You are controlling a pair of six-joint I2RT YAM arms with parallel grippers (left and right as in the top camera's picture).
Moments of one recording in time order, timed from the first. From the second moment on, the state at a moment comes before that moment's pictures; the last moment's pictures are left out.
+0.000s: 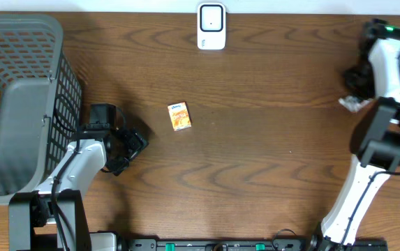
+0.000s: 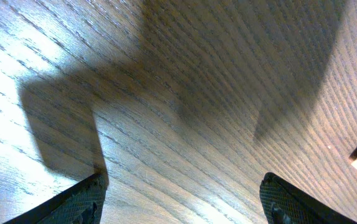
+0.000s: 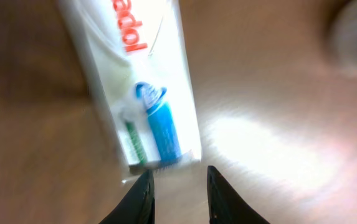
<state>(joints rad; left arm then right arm) 0.03 1.54 0.70 -0.56 0.22 -0.74 -0.30 2.37 2.12 -1.38 0.30 0.83</state>
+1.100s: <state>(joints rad) 0.03 1.54 0.70 -0.56 0.22 -0.74 -0.15 2.33 2.12 -1.07 0.03 0.50</state>
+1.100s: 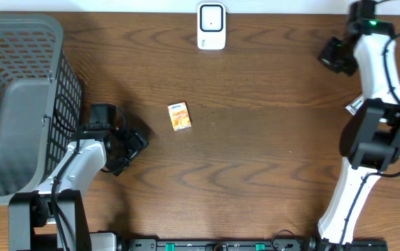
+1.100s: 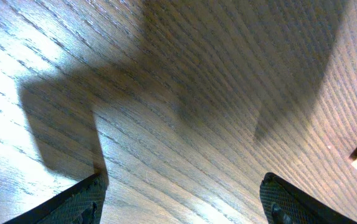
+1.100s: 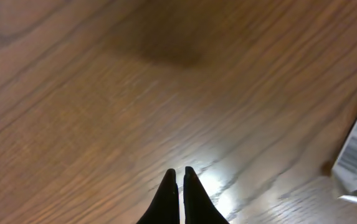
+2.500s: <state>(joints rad) 0.03 1.54 0.70 -0.56 0.22 -0.74 -0.37 2.40 2.06 -1.15 0.16 0.40</state>
